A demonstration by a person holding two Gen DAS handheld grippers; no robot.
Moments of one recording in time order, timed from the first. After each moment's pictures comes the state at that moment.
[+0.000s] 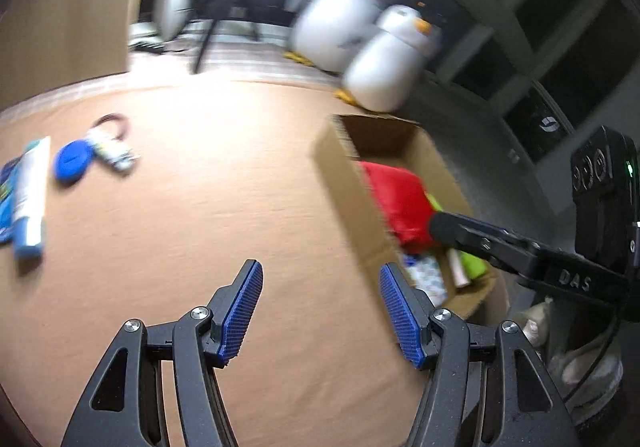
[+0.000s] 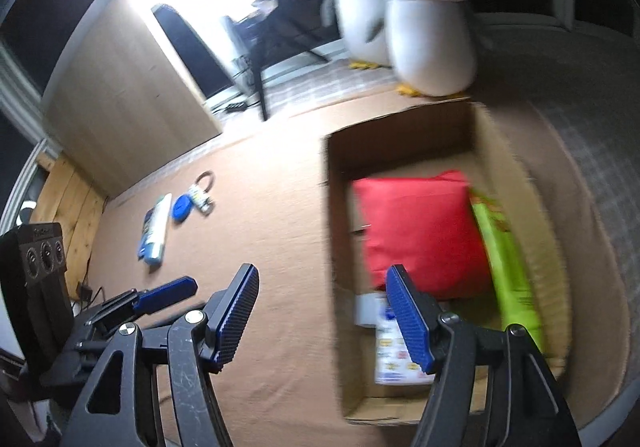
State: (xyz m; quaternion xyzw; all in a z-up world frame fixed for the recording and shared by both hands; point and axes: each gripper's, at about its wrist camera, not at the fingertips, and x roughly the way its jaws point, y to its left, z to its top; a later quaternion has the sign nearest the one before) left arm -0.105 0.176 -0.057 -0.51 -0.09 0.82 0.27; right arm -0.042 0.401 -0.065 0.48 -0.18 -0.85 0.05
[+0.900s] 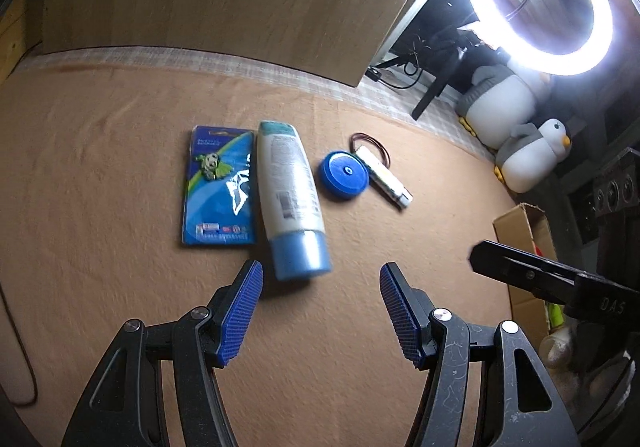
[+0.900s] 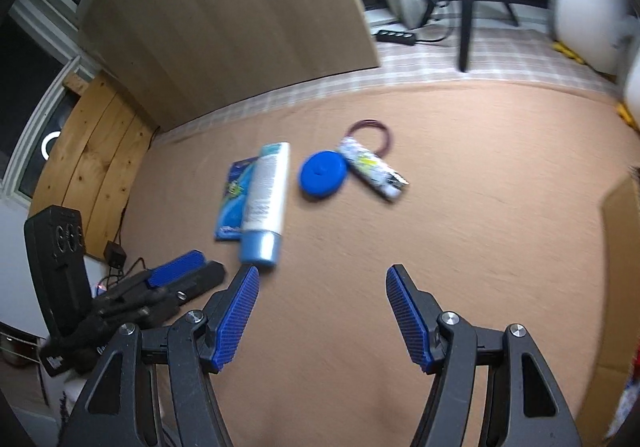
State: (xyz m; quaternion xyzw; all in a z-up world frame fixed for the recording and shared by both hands) left arm -0.170 -0.071 -0.104 -0.51 -0.16 0.84 0.14; right arm -0.159 0.178 -0.100 0.55 -0.14 -0.81 0.17
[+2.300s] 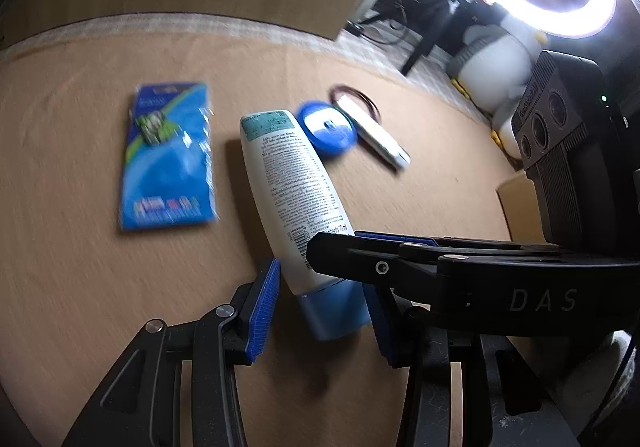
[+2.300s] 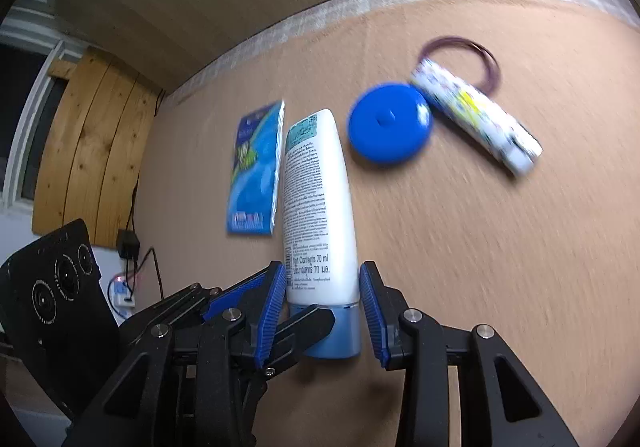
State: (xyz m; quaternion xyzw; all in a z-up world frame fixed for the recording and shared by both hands) left arm -0.169 -0.034 -0.146 -0.54 -0.14 0.81 0.18; right arm -0.186 0.126 -0.162 0.62 -0.18 -0.73 0.22
